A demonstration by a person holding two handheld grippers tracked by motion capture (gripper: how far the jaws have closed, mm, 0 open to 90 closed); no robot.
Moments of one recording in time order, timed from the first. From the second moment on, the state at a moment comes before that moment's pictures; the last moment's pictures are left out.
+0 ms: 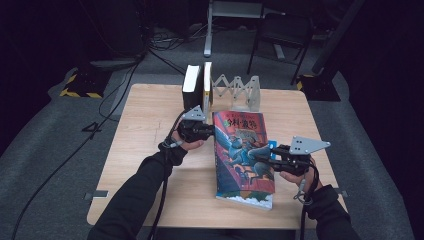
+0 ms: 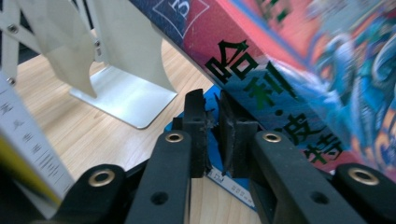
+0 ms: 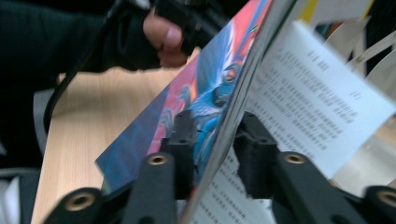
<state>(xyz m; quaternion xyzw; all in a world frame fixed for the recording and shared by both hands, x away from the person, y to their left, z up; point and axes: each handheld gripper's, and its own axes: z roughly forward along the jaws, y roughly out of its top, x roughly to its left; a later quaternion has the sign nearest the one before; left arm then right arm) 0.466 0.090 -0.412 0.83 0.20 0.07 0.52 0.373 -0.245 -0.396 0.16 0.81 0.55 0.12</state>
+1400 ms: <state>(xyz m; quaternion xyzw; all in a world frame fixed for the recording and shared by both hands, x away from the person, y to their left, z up) 0.413 0.091 -0.390 0.86 0.16 0.14 0.47 0.358 -0.248 -0.394 0.17 0.79 0.57 0.16</state>
